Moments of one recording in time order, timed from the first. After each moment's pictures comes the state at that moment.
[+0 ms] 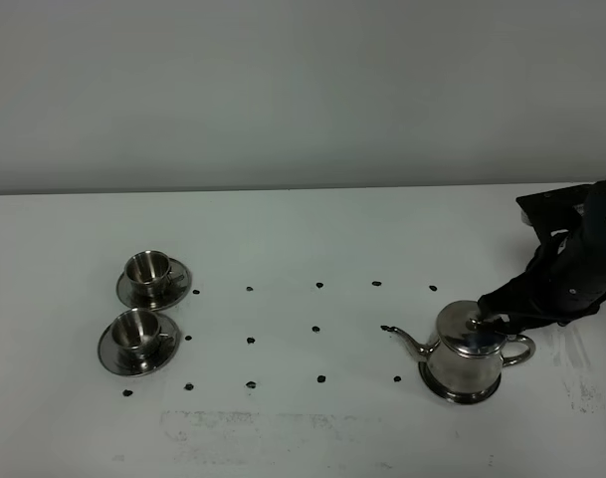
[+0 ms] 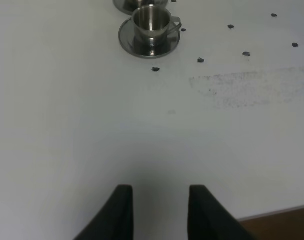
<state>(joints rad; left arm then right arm) -0.02 0.00 -0.46 -0.11 1.07 0.13 0.18 1.90 -1.24 0.02 0.70 -0.10</state>
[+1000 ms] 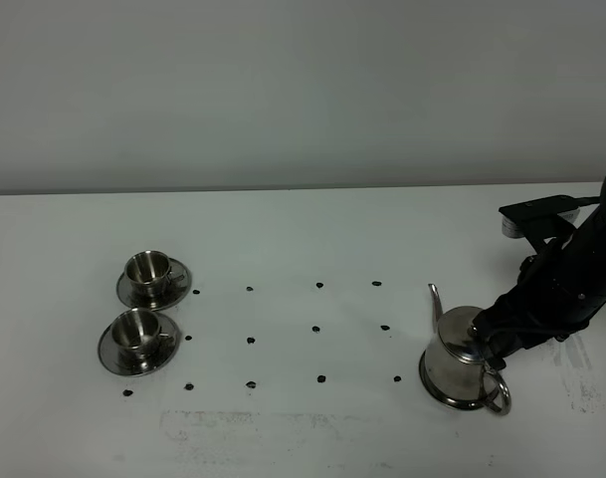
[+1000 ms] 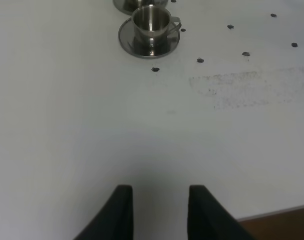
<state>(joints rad) -0.02 0.00 -0.46 -0.11 1.07 0.13 0.18 1.83 -1.24 0.27 0.92 -0.40</state>
